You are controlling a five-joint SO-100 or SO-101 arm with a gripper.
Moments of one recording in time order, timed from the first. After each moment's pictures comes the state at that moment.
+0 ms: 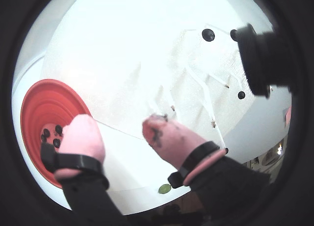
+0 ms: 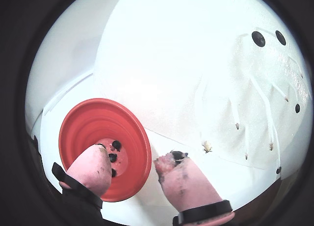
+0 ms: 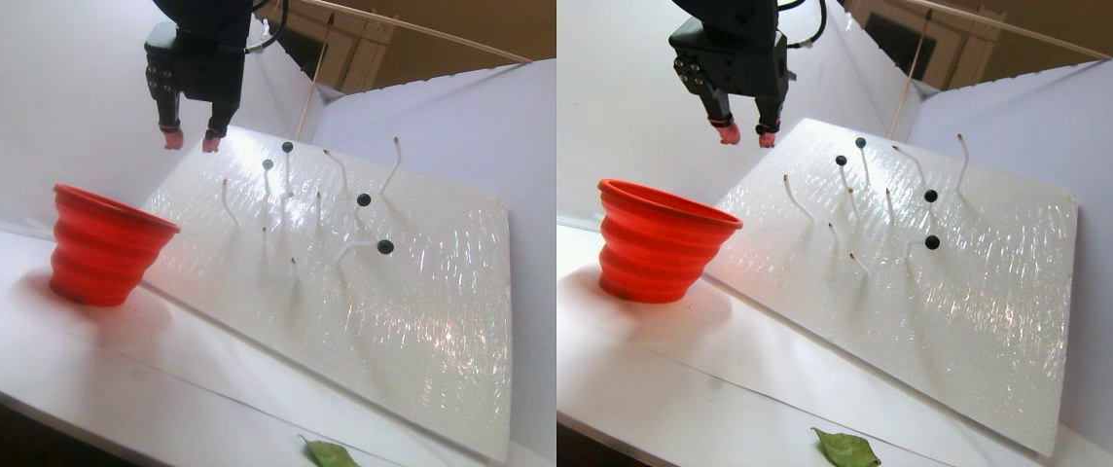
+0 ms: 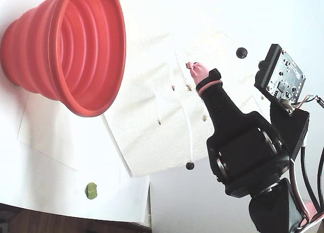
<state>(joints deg) -3.1 106.2 132.9 -13.7 -85.7</state>
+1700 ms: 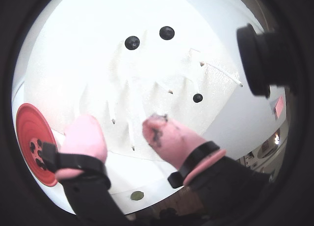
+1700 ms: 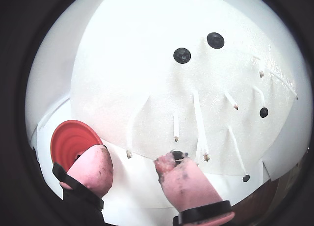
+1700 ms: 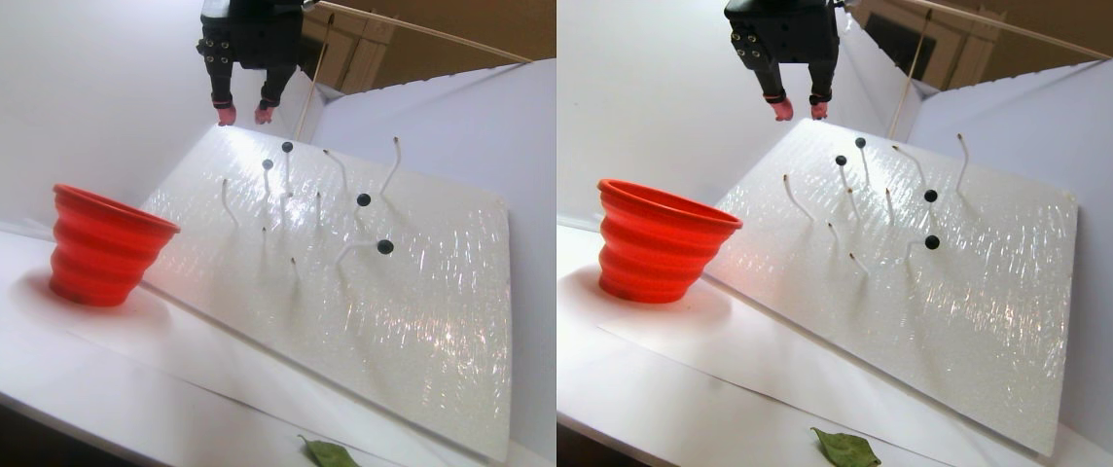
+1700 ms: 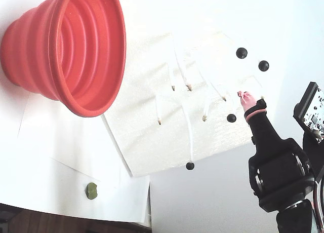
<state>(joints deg) 6.9 115.4 136.6 -12.5 -91.3</state>
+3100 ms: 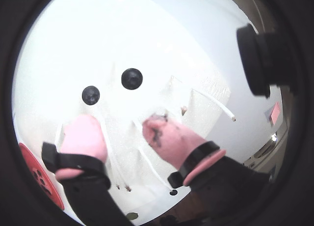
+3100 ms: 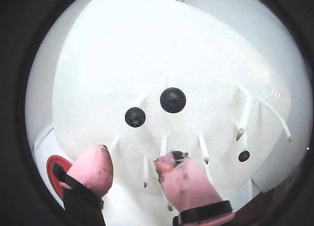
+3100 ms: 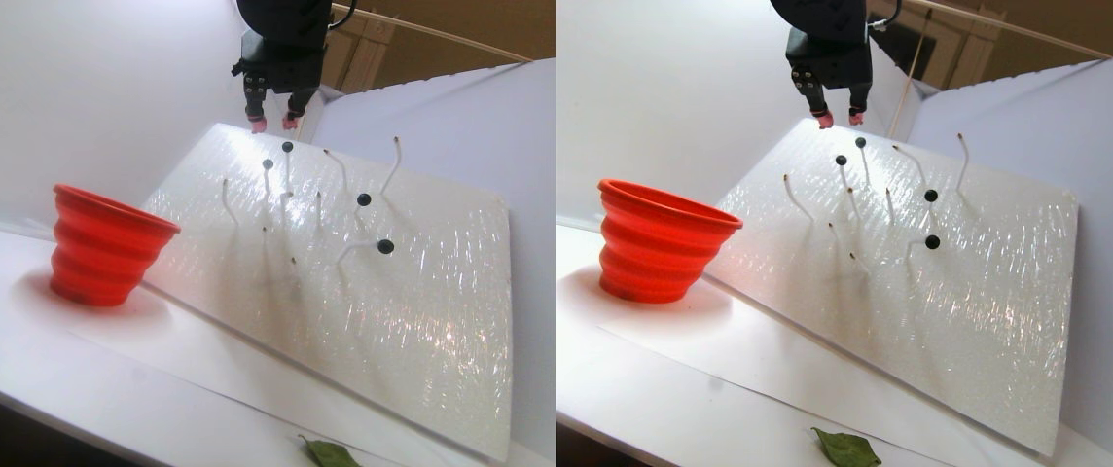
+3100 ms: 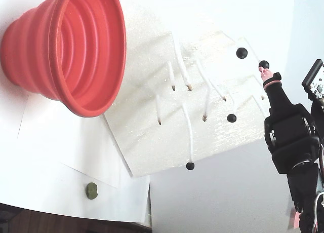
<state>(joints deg) 11.6 95.5 115.5 -16.8 -94.3</state>
